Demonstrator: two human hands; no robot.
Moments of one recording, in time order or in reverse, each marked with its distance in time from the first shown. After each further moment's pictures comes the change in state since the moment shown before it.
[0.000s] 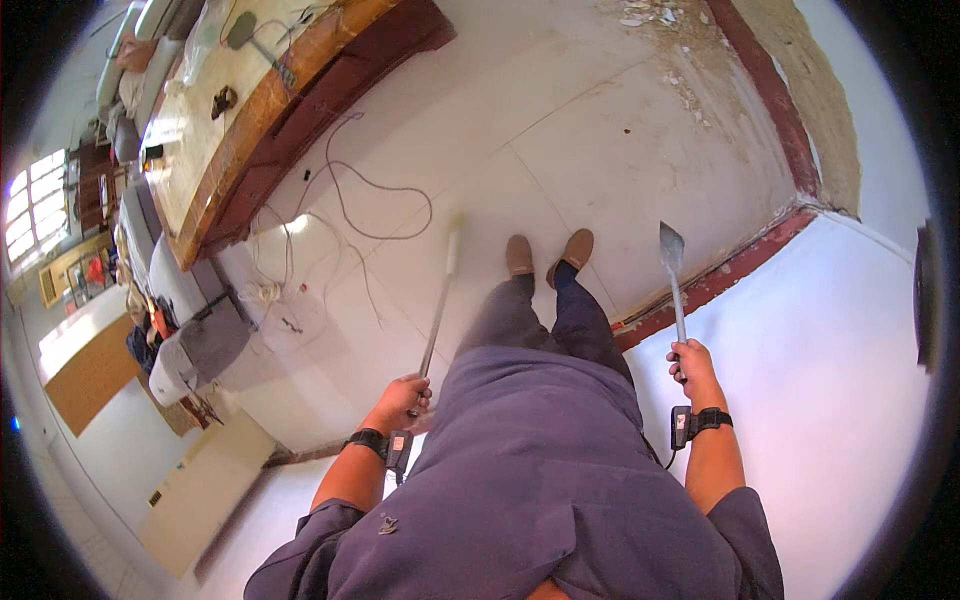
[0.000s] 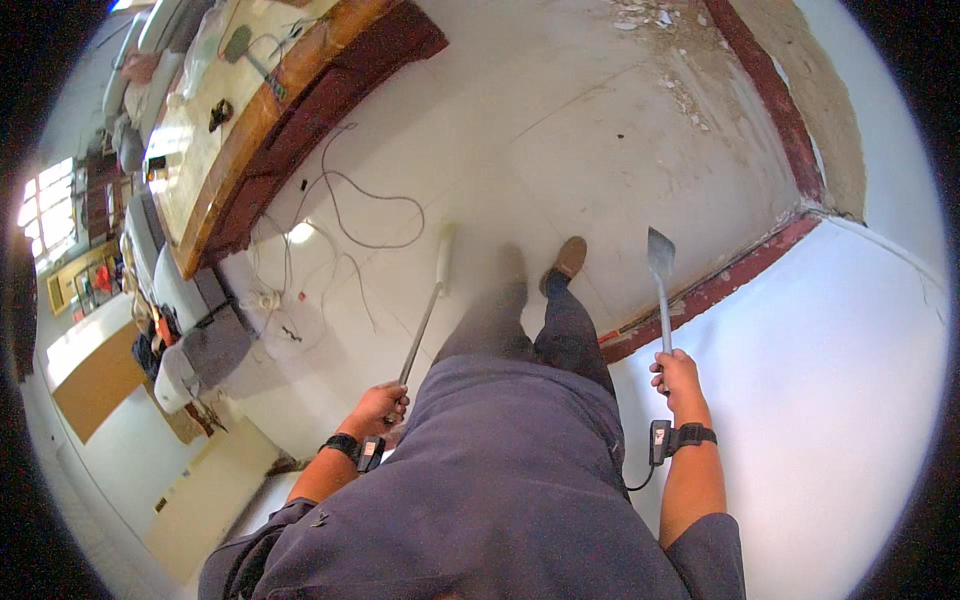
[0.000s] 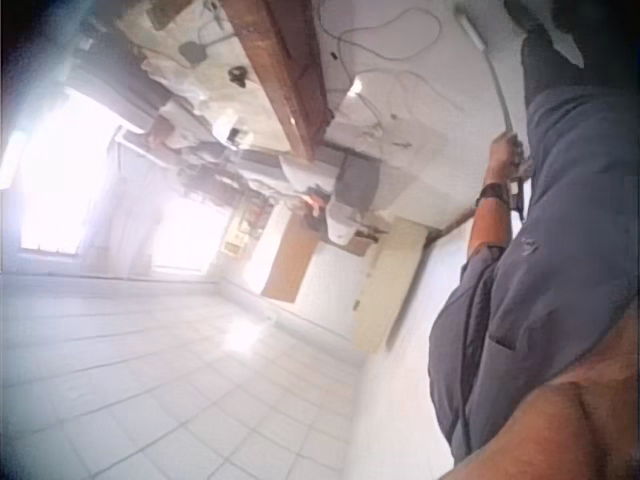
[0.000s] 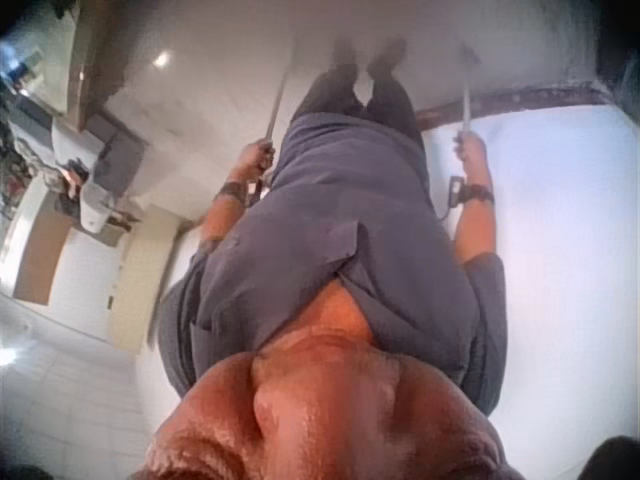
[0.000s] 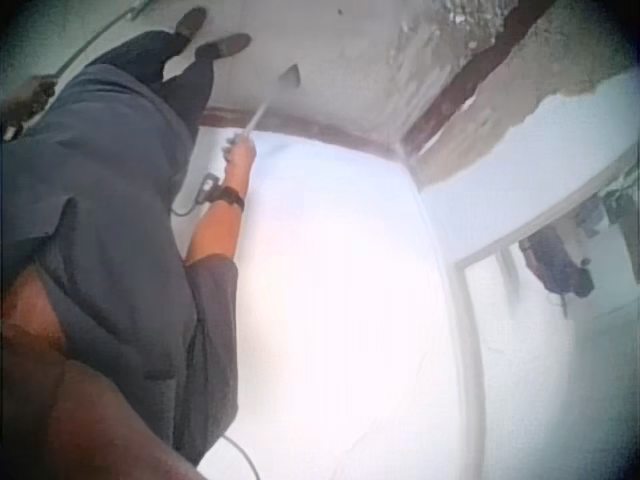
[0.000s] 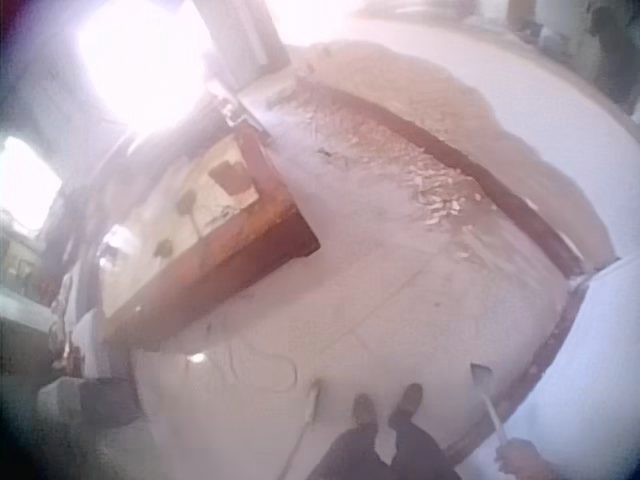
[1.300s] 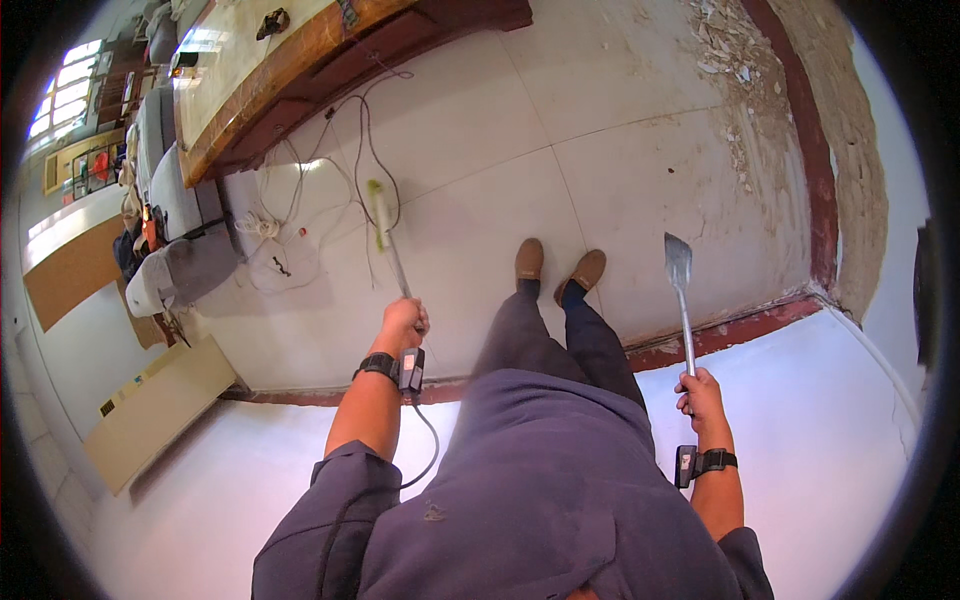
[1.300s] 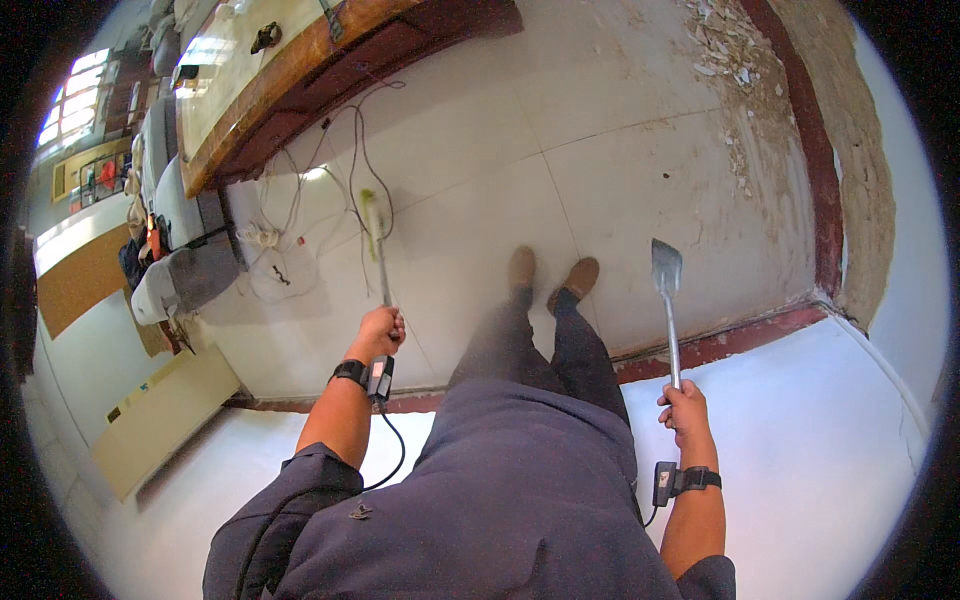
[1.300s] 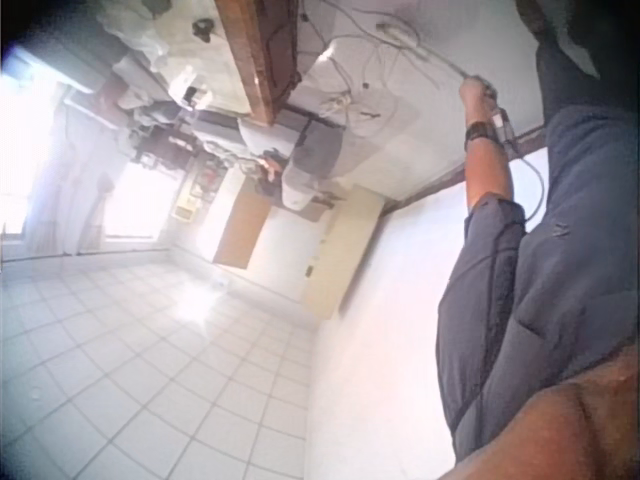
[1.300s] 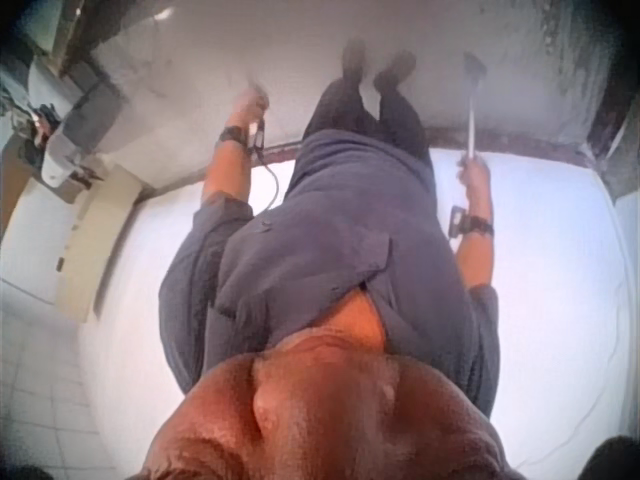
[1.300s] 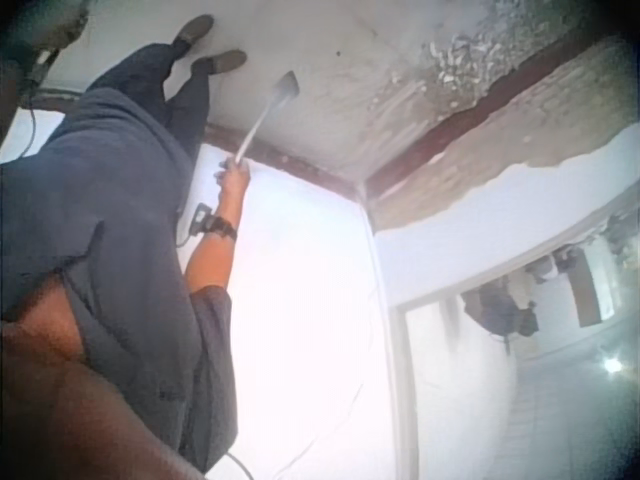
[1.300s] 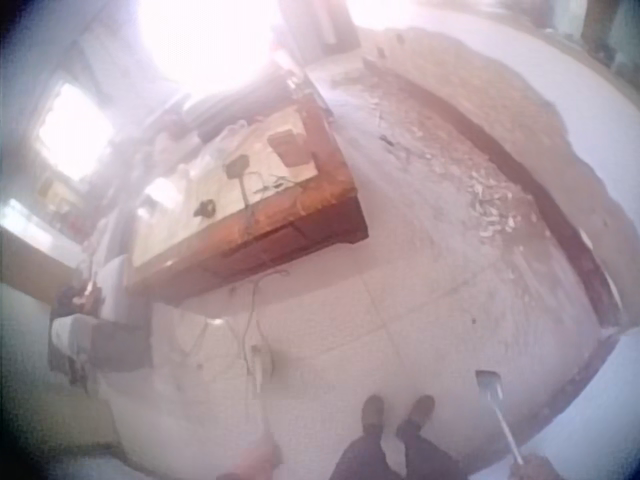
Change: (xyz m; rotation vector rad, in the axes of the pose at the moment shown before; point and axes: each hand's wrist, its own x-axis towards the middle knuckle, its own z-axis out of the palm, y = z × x) left_hand 0.098 0.063 0.013 -0.573 0.251 0.198; right_hand 0.000 -0.076 -0.006 -0.302 -0.099 -0.076
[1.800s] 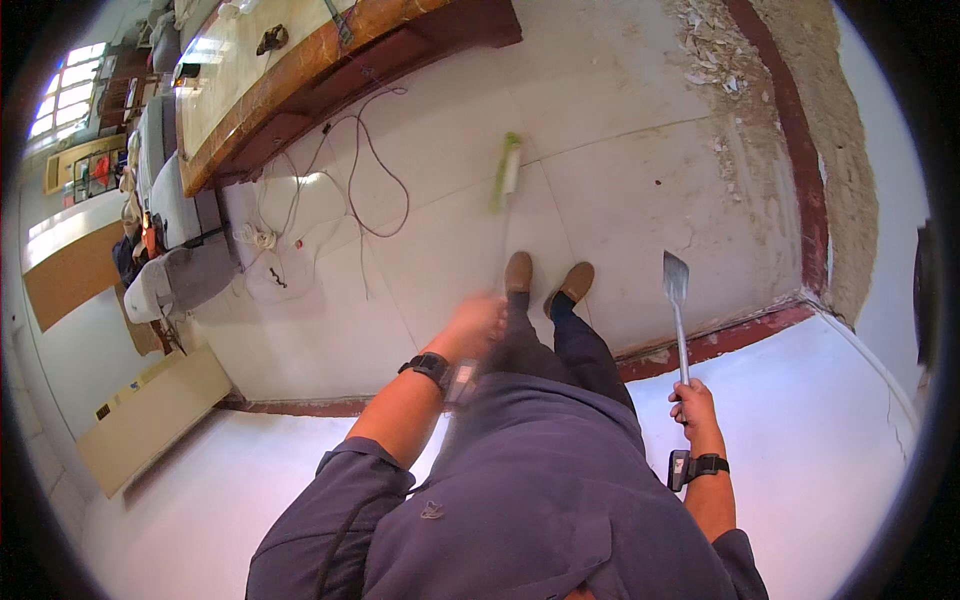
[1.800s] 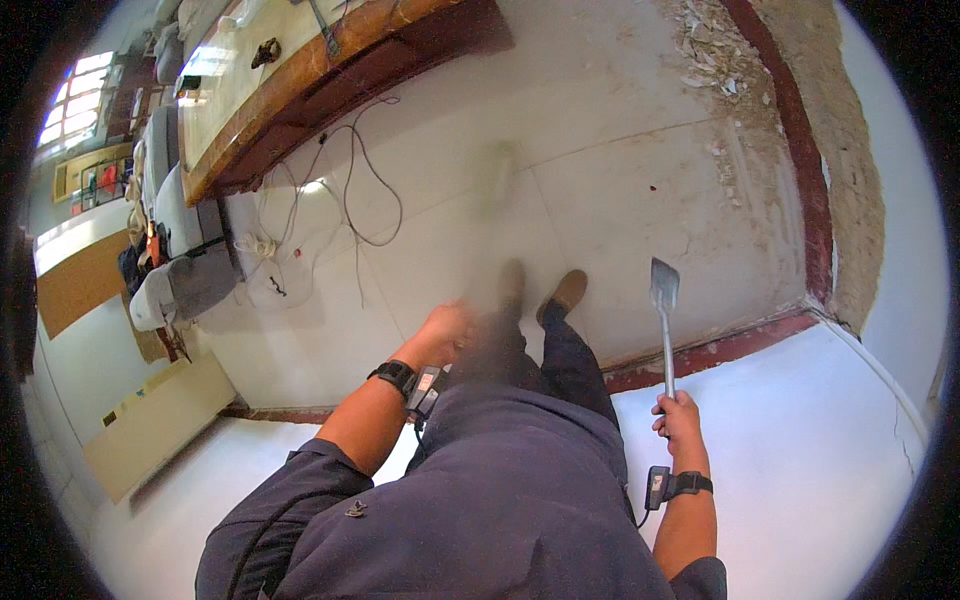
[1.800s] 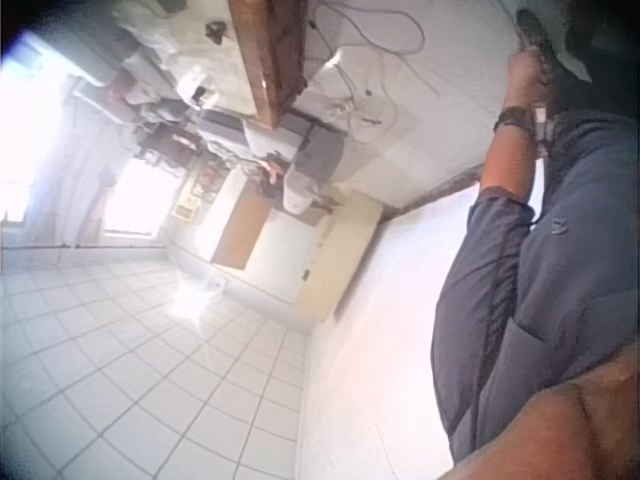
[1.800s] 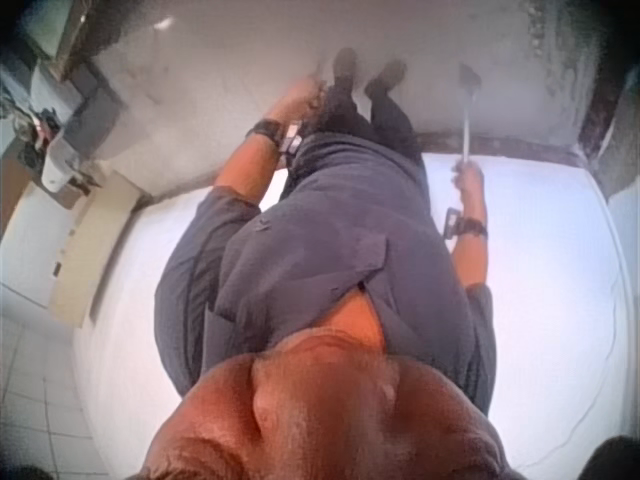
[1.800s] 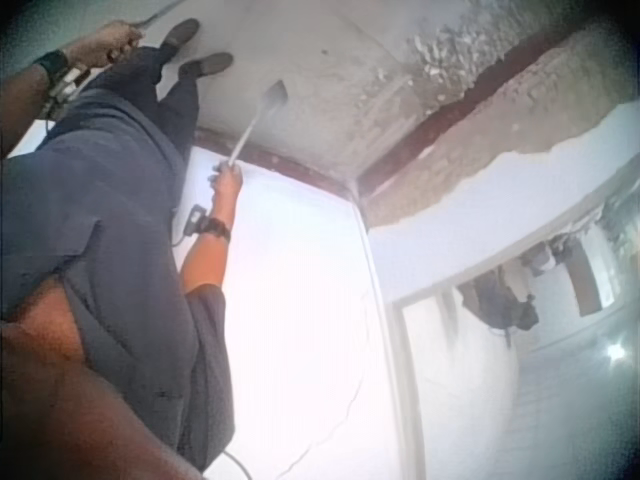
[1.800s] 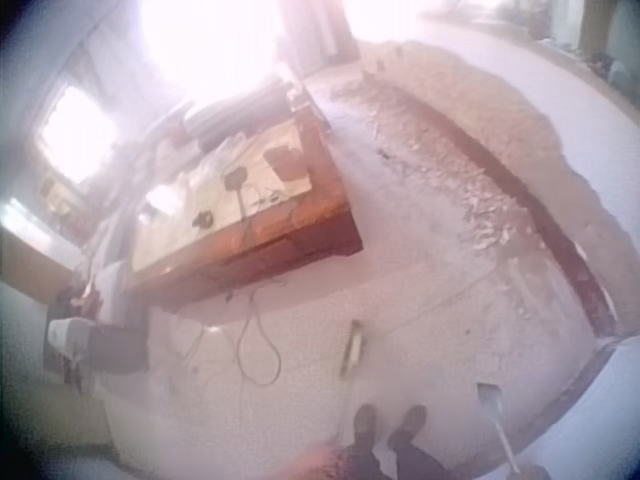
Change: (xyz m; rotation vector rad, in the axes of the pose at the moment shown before) left_hand -0.041 -0.037 0.122 0.471 -0.628 0.032; right_hand 0.005 0.015 -0.022 0.058 0.030 0.008
